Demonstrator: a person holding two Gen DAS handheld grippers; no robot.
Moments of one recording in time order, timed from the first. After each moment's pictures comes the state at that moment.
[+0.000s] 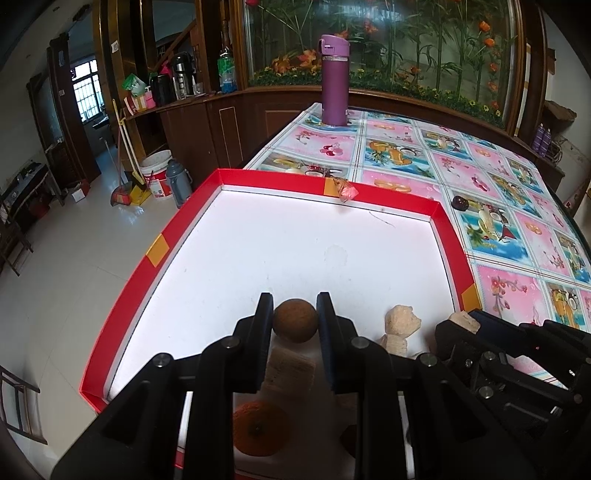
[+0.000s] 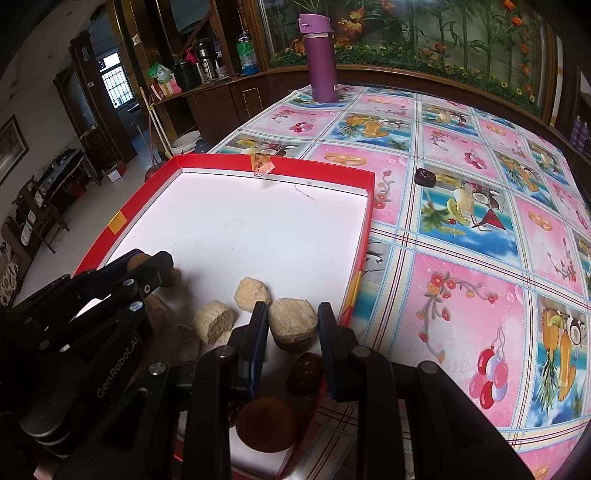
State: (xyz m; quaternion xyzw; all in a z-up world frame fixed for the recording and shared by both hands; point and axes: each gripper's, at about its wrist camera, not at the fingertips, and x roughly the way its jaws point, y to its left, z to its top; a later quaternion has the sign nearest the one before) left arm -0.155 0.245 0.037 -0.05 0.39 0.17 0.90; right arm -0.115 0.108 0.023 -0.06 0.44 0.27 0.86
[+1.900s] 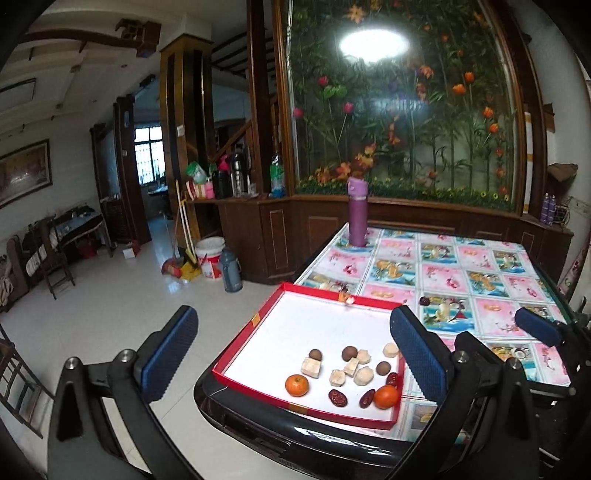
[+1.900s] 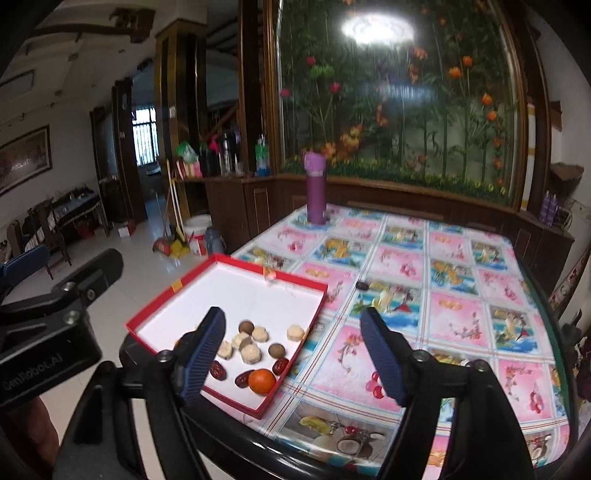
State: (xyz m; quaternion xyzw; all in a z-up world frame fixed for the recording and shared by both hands) left arm -0.305 0.164 0.184 -0.02 0.19 0.26 0.95; right arm -0.242 0.013 0.153 -0.06 0.21 0.28 0.93
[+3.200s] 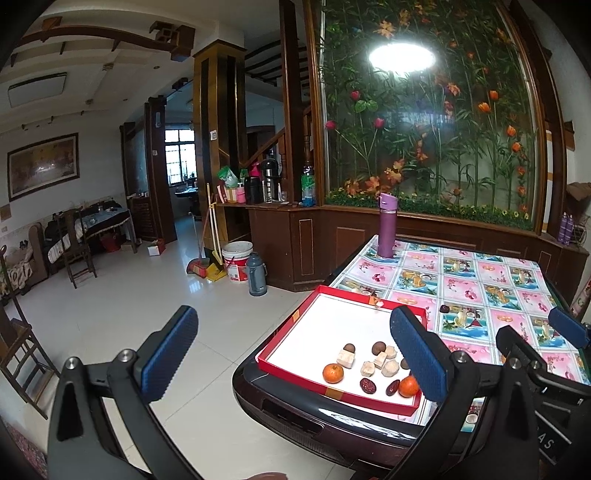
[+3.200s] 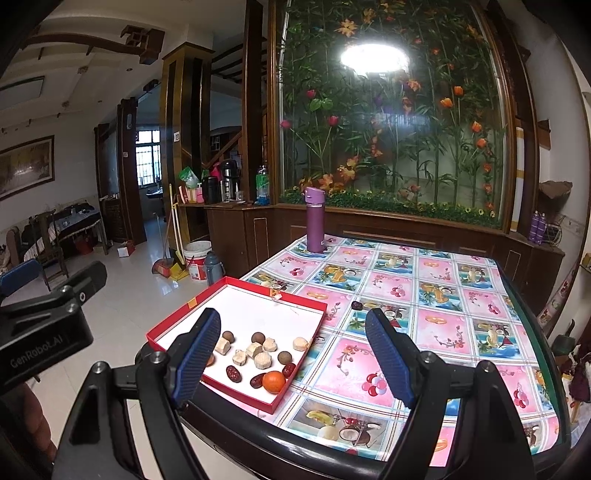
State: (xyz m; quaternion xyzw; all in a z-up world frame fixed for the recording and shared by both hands) left arm -0.364 0.171 0.190 -0.04 0.17 0.32 0.93; right arm -0.285 0.002 0.165 -0.05 0.17 0.28 0.94
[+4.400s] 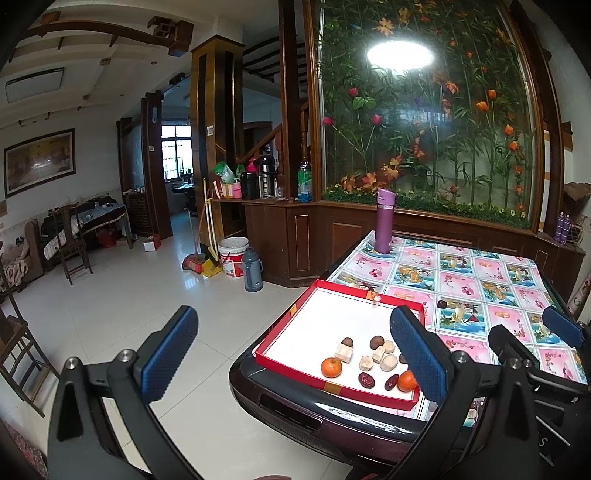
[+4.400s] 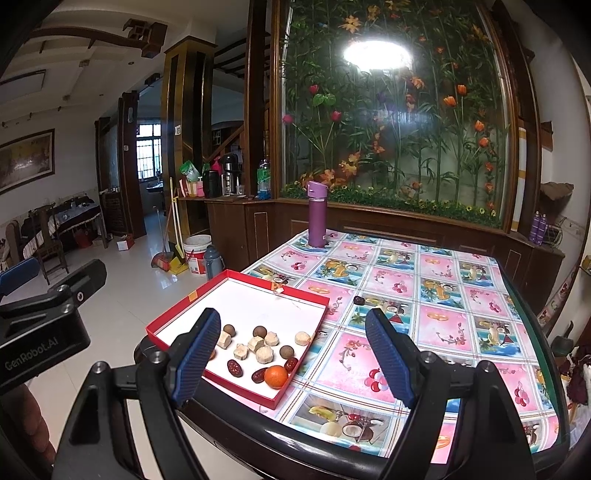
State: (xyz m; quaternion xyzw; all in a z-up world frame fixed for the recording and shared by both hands) left arm -0.365 0.171 0.184 -0.04 0.18 0.31 0.93; right arm -0.286 0.006 0.161 -0.06 0.18 0.28 0.94
